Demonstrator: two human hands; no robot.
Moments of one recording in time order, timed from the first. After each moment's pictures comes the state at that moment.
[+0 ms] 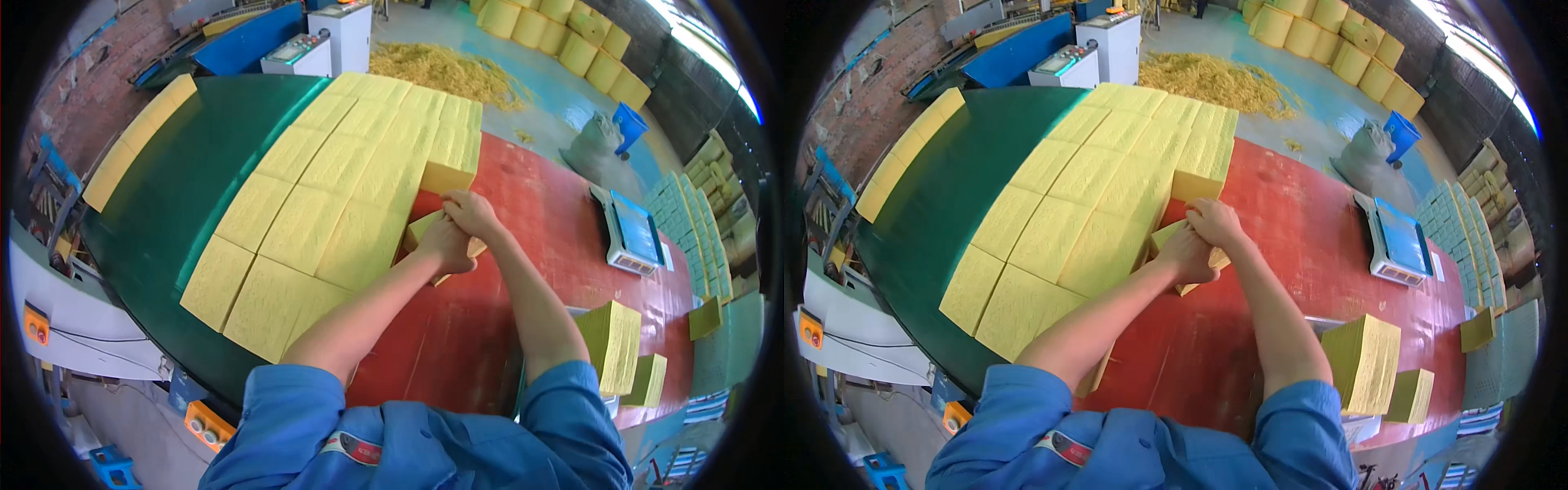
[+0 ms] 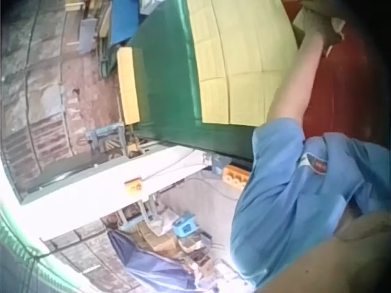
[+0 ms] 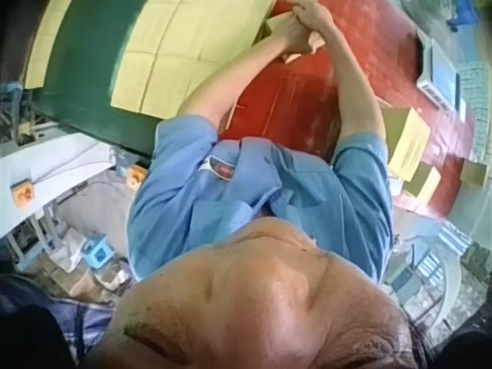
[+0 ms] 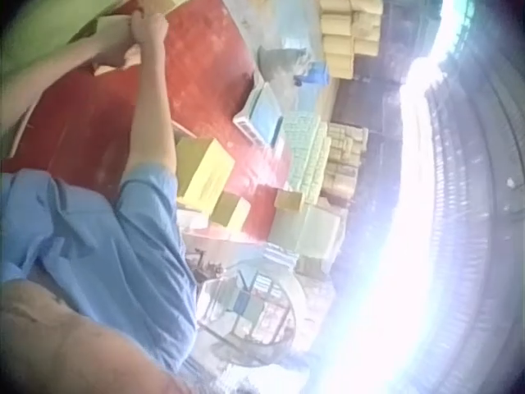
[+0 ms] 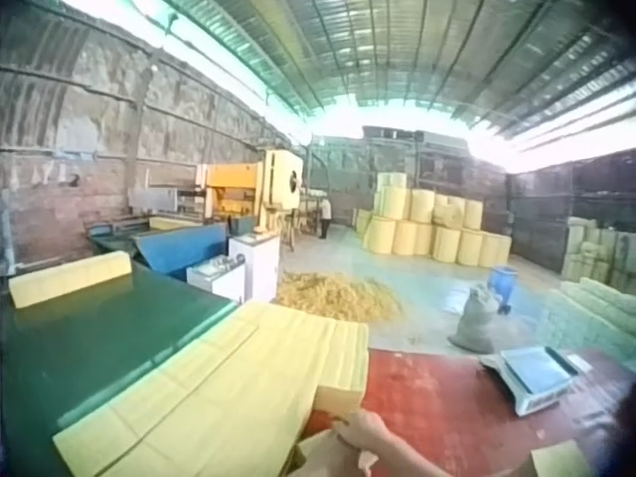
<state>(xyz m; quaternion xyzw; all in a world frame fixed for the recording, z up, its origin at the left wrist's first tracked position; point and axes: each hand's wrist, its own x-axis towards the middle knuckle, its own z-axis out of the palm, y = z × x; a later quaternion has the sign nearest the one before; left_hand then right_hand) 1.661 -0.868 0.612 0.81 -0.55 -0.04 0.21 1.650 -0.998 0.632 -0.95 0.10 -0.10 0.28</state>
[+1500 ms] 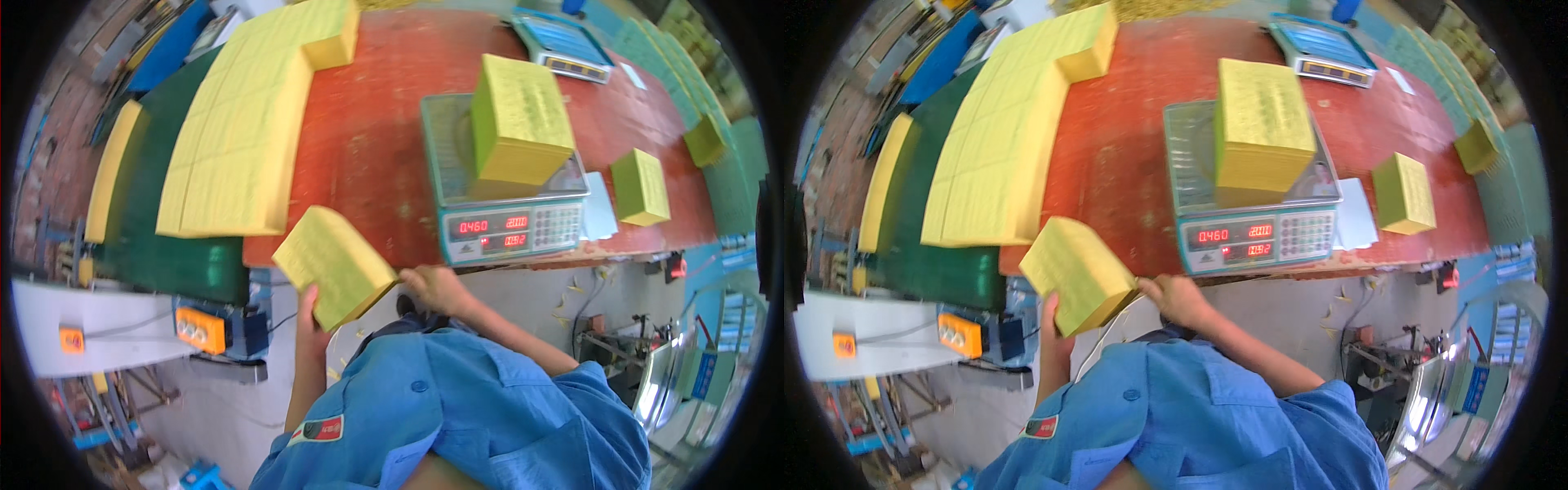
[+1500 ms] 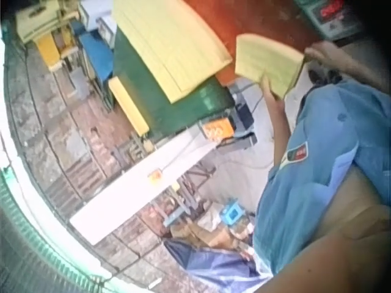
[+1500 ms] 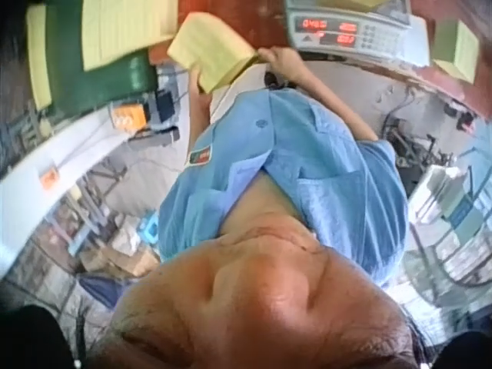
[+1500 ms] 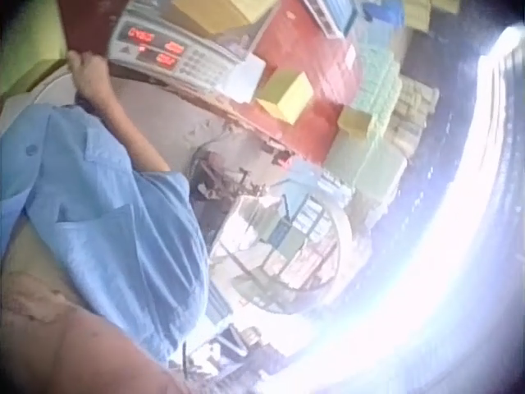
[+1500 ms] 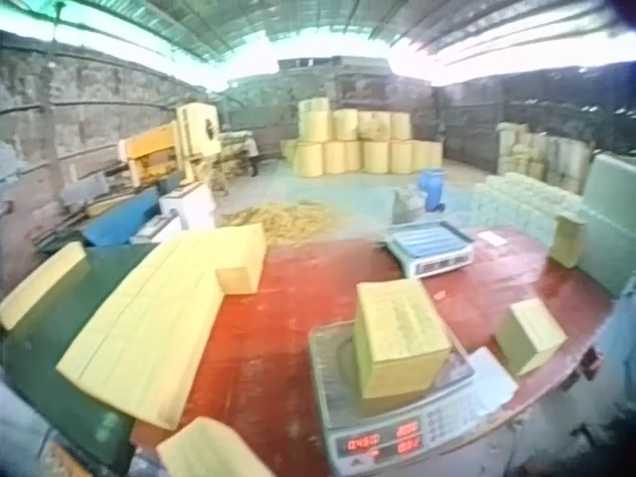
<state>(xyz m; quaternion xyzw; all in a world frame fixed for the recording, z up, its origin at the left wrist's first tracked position) 1.286 -0.598 0.561 0.47 0.06 -0.30 0.83 1.184 -0.839 0.545 -0.85 0.18 0.08 0.49</state>
